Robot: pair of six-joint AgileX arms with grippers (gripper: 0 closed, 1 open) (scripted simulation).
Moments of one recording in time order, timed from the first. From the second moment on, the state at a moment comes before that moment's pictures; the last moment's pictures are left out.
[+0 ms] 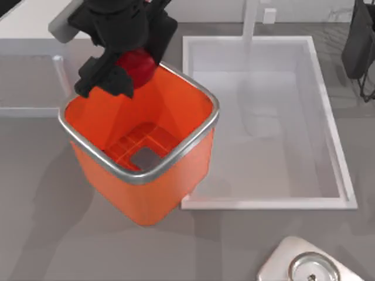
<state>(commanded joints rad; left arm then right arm) -0.54 1.99 2.03 -1.43 0.01 -1.47 0.00 0.00 0.00 0.00 0.00 0.00</state>
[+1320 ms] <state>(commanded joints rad) -0.66 2.20 2.14 -1.56 -0.21 -2.21 0.00 0.00 0.00 0.00 0.00 0.00</state>
